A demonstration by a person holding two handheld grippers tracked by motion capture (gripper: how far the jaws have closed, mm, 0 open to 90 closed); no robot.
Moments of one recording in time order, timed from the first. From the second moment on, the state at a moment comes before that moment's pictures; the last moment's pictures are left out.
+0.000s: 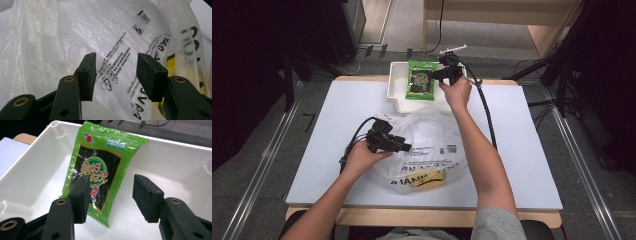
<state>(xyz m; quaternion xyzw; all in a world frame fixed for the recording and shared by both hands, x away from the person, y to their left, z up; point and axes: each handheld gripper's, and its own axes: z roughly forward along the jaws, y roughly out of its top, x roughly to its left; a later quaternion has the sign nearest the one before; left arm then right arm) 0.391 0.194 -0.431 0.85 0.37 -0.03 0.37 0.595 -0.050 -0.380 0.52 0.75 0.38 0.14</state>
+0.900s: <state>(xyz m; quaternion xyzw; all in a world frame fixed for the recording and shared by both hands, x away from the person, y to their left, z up) 0.392 0.194 -0.427 0.85 0.37 -0.04 0.36 0.528 -0.064 -0.374 0.46 0.78 0.41 0.12</state>
